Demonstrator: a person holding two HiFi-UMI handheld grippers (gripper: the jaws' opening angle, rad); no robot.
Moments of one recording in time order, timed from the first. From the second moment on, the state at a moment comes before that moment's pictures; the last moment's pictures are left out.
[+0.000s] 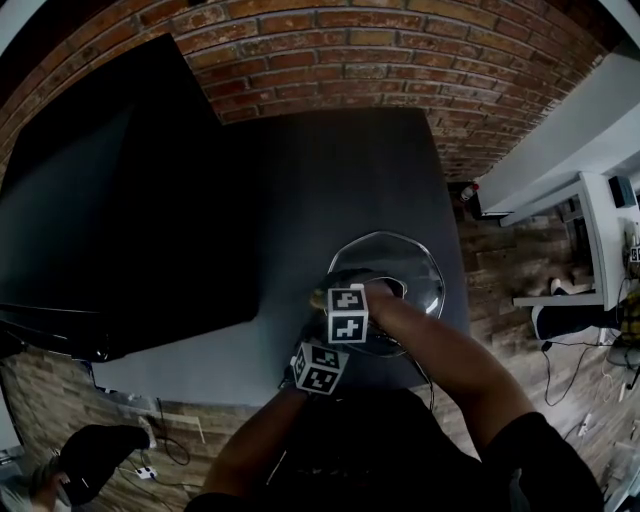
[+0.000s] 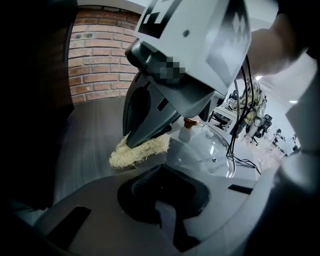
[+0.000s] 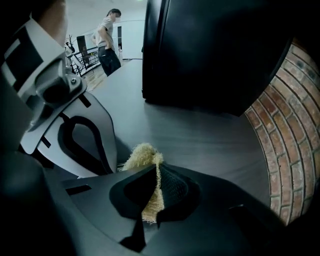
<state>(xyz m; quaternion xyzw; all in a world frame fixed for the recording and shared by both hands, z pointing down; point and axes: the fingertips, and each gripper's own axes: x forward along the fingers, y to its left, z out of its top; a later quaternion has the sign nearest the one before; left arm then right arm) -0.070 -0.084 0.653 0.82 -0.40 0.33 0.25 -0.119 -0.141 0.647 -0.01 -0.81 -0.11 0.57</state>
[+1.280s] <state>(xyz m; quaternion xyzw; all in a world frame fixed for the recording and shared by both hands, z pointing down) -0.071 -0.084 0.655 0.81 -0.41 0.33 0.25 -0.023 -0.260 0.646 0.18 -0.78 0.02 0.60</state>
